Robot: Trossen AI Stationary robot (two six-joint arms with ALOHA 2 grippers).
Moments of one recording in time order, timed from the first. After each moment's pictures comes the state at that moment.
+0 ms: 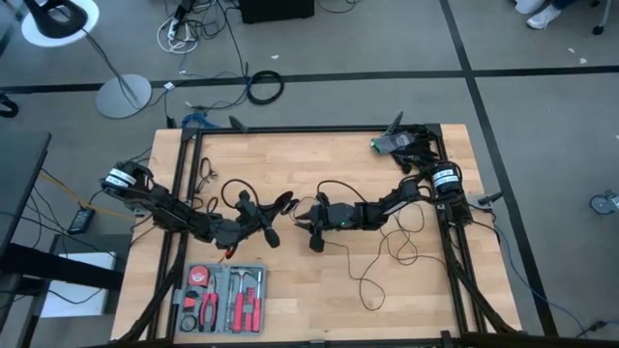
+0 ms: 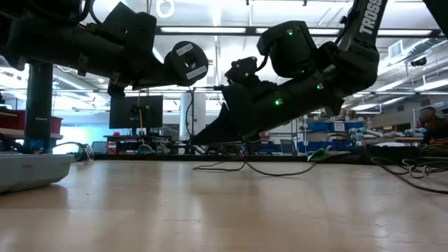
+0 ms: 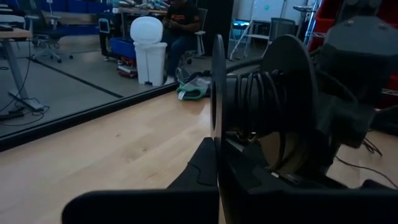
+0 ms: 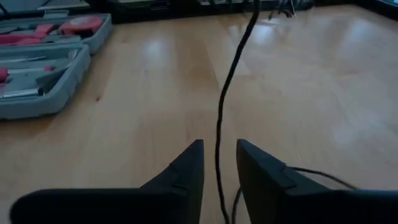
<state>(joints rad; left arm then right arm) -0.38 1.53 0.39 1.02 -0.98 -0.24 0.10 2.05 0.87 0.82 0.21 0.13</state>
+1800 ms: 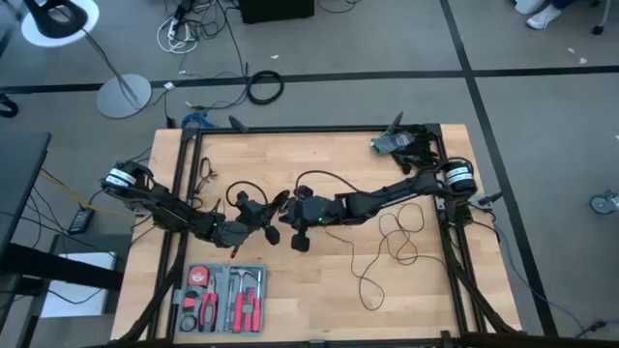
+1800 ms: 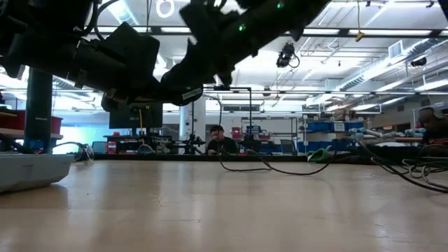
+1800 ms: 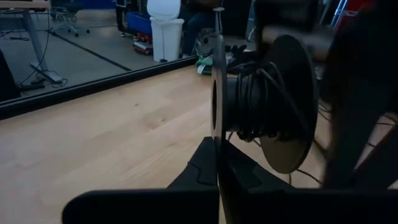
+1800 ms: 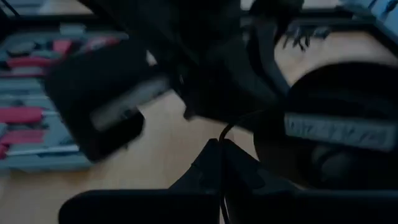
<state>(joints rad) -0.35 1.53 0.39 0.83 -1.00 -0.43 0.12 1.94 1.30 0.13 0.21 0.10</state>
